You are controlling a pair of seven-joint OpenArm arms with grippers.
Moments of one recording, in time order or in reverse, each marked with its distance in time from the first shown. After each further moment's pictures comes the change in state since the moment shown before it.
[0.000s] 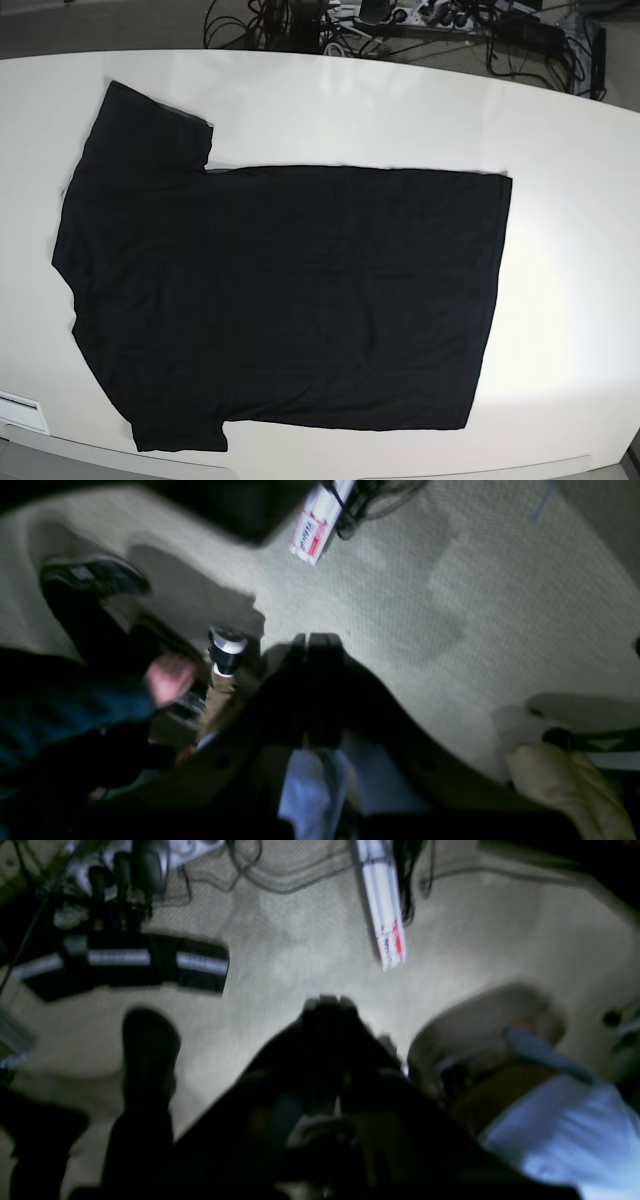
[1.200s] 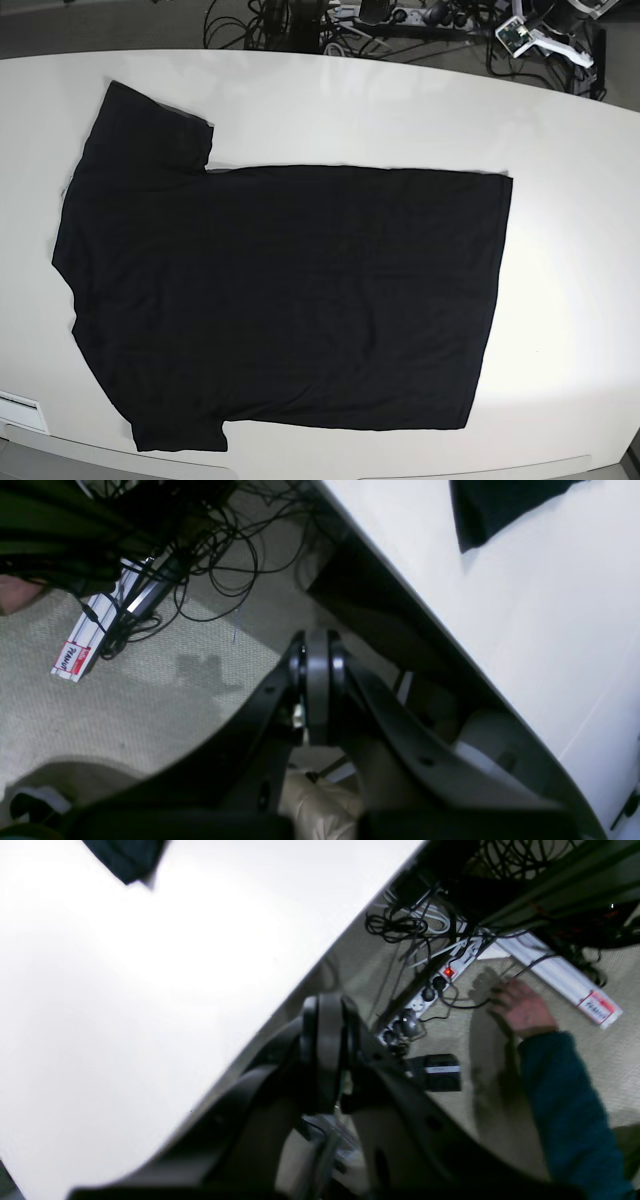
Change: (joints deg) left arm 44.8 -26.7 -36.1 85.8 11.8 4.2 7.1; right arm -47.0 21.4 0.6 89.5 -23.3 -24.5 -9.5
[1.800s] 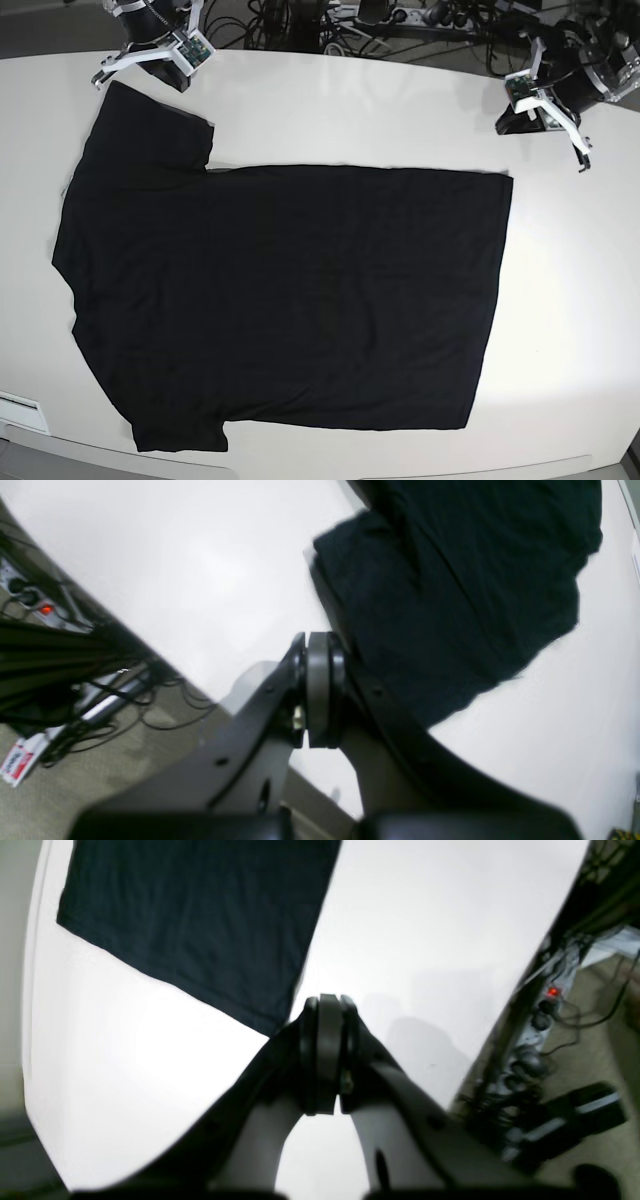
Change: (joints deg) left arm -20.8 -12.4 1.9 -11.1 6.6 -13.5 -18.9; right arm 22.6 -0.1 2.8 0.0 6.9 16.5 5.9
